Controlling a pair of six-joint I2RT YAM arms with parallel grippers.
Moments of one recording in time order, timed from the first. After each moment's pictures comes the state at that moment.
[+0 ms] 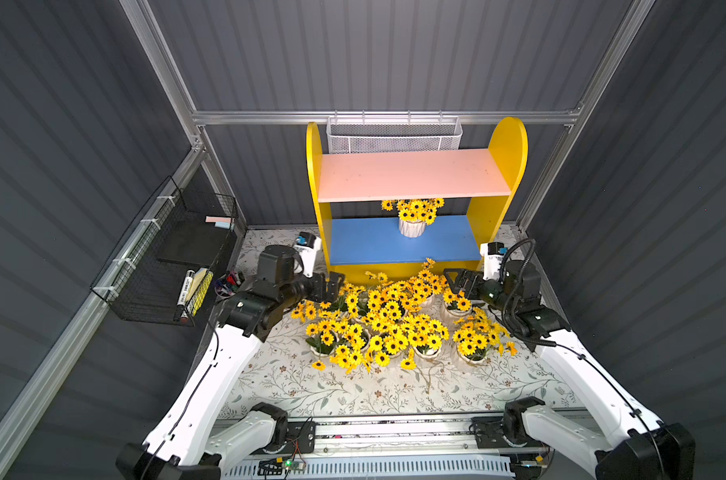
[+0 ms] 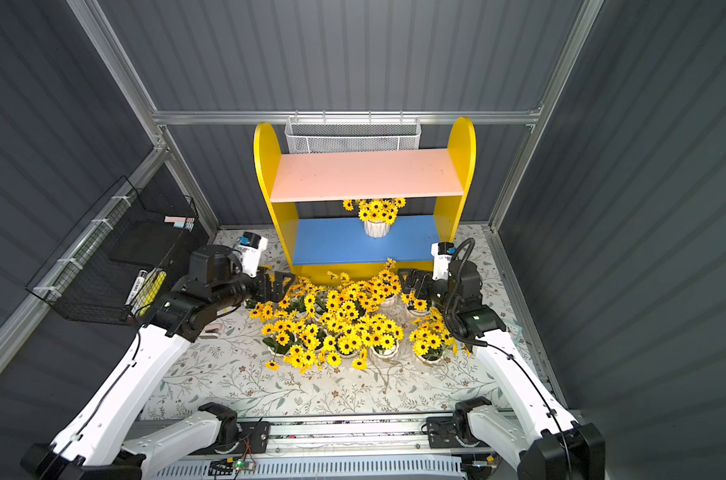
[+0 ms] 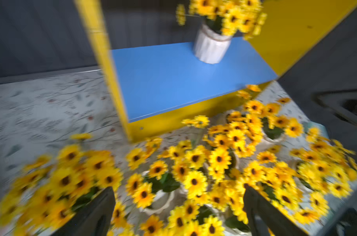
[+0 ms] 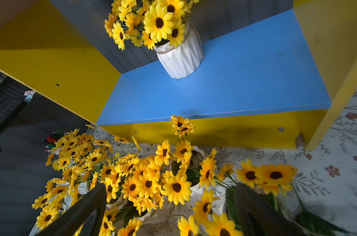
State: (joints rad) left arm -0.34 1.10 1.20 -0.68 0.22 -0.12; right arm 0.23 1.03 0.78 -0.15 -0.29 0.42
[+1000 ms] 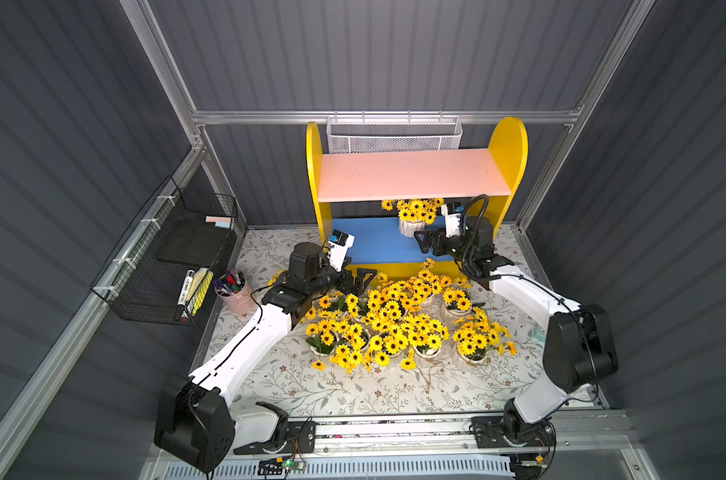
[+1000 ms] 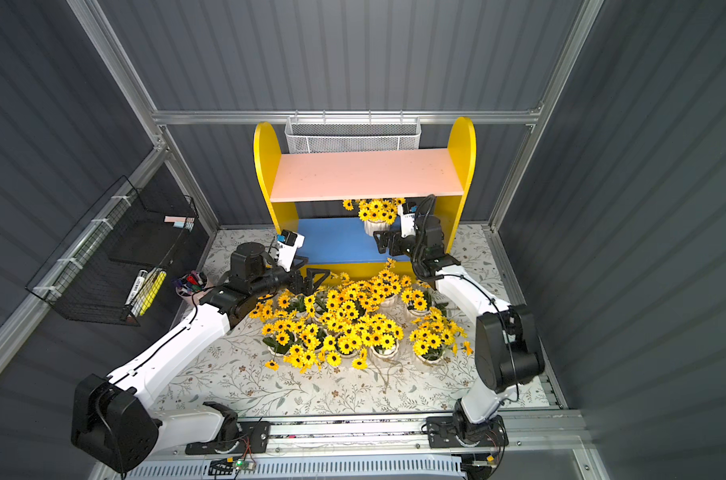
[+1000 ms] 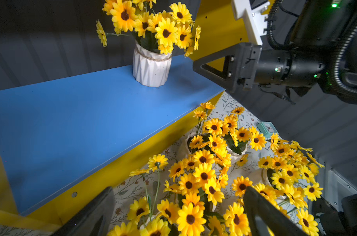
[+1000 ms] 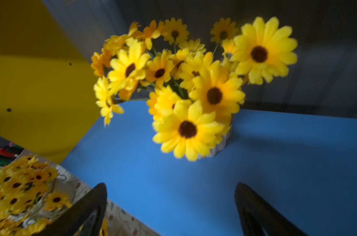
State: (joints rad) left arm -0.38 1.28 1.01 -0.11 0.44 -0.11; right arm 0.28 1.70 1.25 0.13 -0.27 0.20
